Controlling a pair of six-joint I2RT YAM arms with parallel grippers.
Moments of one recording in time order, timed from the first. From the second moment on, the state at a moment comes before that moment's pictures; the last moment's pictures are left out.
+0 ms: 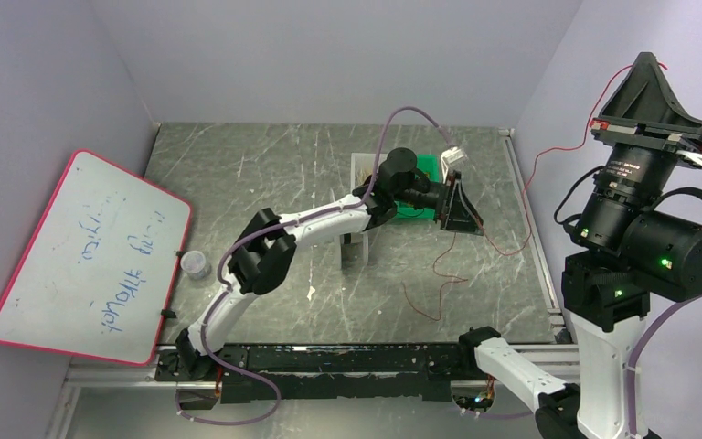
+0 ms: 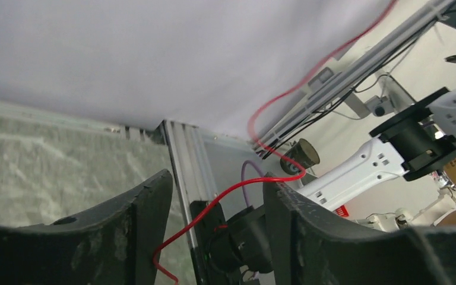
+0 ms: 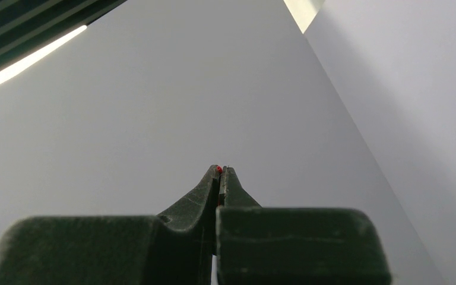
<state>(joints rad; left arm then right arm) -0.99 2.31 1.99 0.52 0.92 -0.79 0.31 0.90 1.66 0.14 0.51 0.17</state>
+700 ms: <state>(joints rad) -0.93 2.09 1.89 -0.19 0.63 -0.34 0.31 0.95 1.64 0.14 0.52 0.15</state>
